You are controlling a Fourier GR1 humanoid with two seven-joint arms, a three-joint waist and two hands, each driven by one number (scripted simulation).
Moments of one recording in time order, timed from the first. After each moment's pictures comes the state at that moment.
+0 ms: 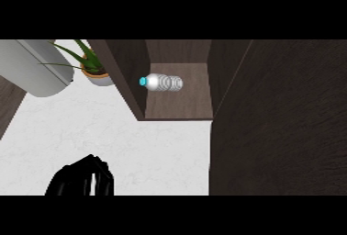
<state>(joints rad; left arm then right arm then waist) 0.19 0.46 -0.52 -1.84 0.51 0.29 -0.47 0.78 -0.43 -0.26 -2.36 -0.84 0.79 0.01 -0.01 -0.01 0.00</state>
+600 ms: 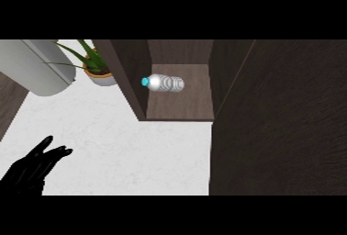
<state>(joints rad) 0.35 0.62 -0.31 -1.97 0.66 0.16 -0.51 0.75 -0.43 -0.13 -2.37 -0.83 0.84 0.02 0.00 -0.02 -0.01</state>
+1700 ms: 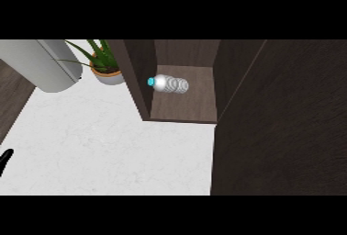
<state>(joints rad) 0.54 0.77 -0.08 -2.00 0.84 -0.02 -0.52 0.38 -0.48 0.21 -2.35 -0.78 0.71 0.23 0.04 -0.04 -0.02</state>
